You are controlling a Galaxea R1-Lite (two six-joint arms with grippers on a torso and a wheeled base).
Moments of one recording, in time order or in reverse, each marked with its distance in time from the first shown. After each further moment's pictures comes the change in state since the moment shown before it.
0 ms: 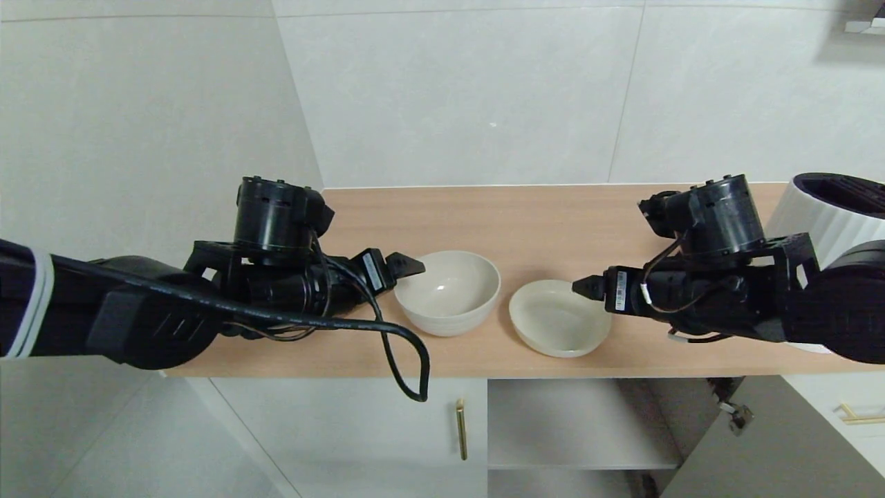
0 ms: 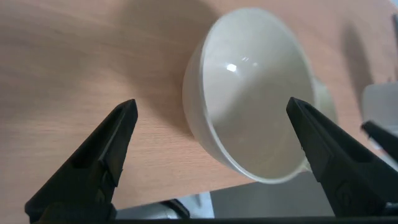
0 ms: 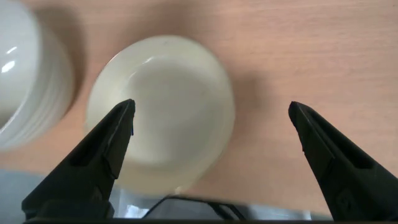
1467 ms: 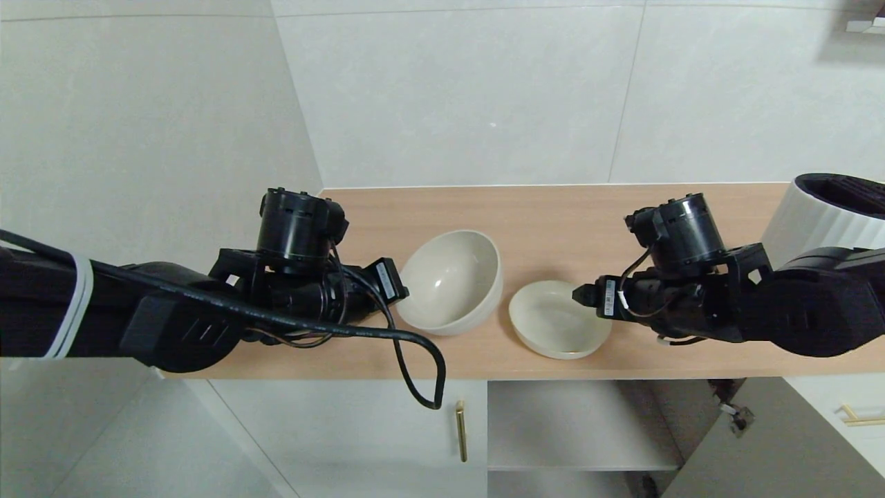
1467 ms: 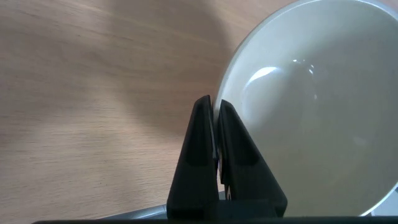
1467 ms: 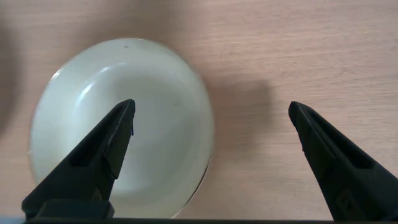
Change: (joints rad) left arm -0.023 0.035 -0.003 -0.005 0.002 -0.022; right arm -0.014 0.091 -0.029 0.003 -0.073 0.012
